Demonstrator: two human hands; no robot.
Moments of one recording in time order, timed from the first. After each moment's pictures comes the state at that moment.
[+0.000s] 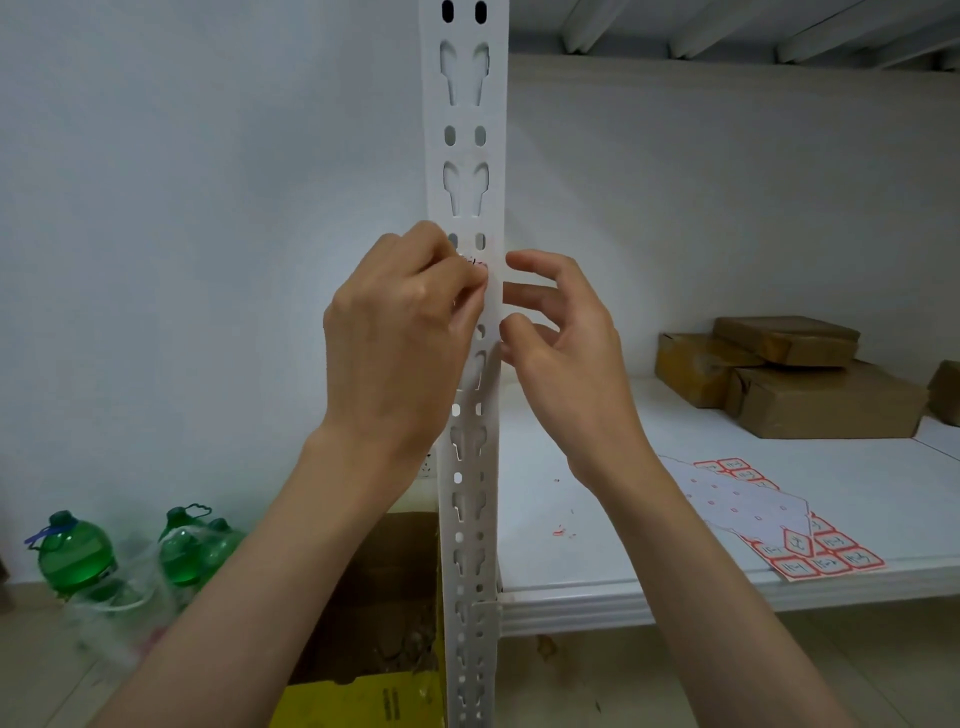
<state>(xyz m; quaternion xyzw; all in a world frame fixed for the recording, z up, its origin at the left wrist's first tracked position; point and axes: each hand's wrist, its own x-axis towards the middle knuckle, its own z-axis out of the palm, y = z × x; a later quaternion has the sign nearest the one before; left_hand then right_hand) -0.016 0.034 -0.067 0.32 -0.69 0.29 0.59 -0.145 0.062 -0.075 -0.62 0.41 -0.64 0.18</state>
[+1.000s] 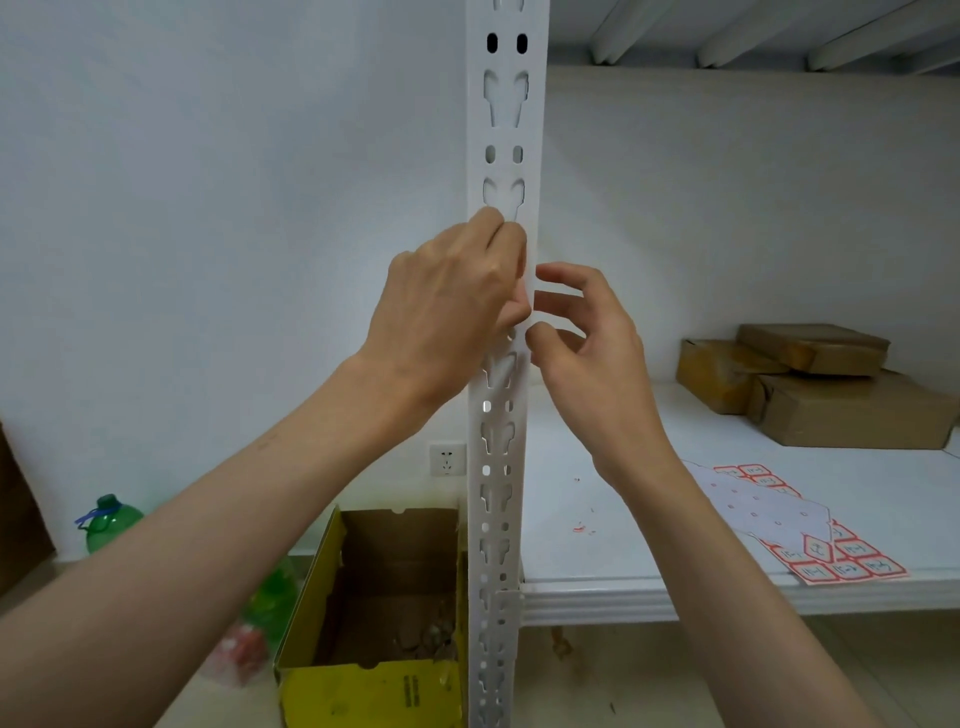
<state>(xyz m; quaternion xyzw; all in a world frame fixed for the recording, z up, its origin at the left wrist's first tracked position) -0.010 0.031 -0.037 0.32 -0.76 0.35 0.45 -0.141 0.069 -0.075 -0.61 0.42 -0.64 0.18</state>
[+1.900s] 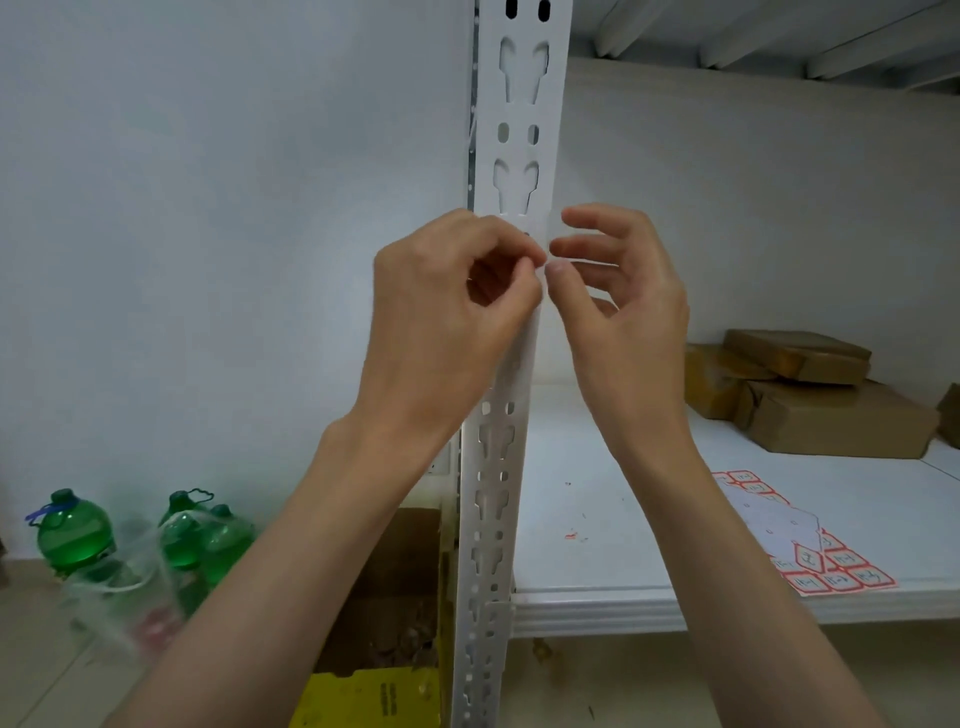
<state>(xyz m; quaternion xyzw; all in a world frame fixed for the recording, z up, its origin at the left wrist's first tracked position) -0.012 0.049 -0.052 0.26 -0.72 0.07 0.64 -0.139 0.060 -0.059 -0.60 0.37 -0.71 0.05</state>
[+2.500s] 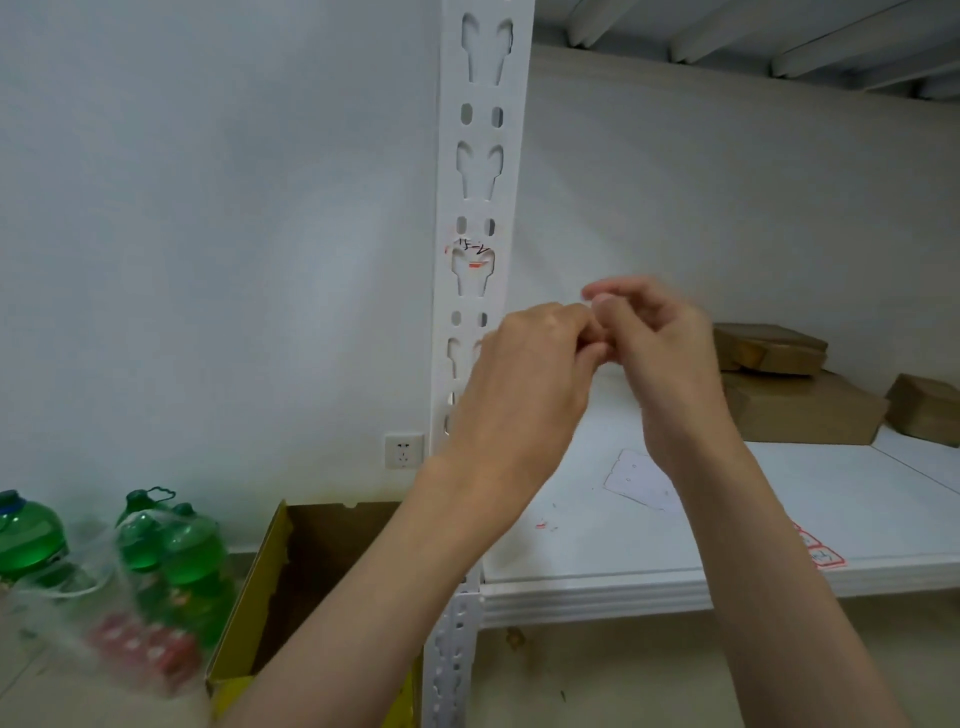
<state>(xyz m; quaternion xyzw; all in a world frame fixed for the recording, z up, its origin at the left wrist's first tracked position) -0.082 0.043 -0.089 0.32 -0.78 -0.06 0.53 -0.203 0.053 -0.078 -0.54 0.44 -0.69 0.20</state>
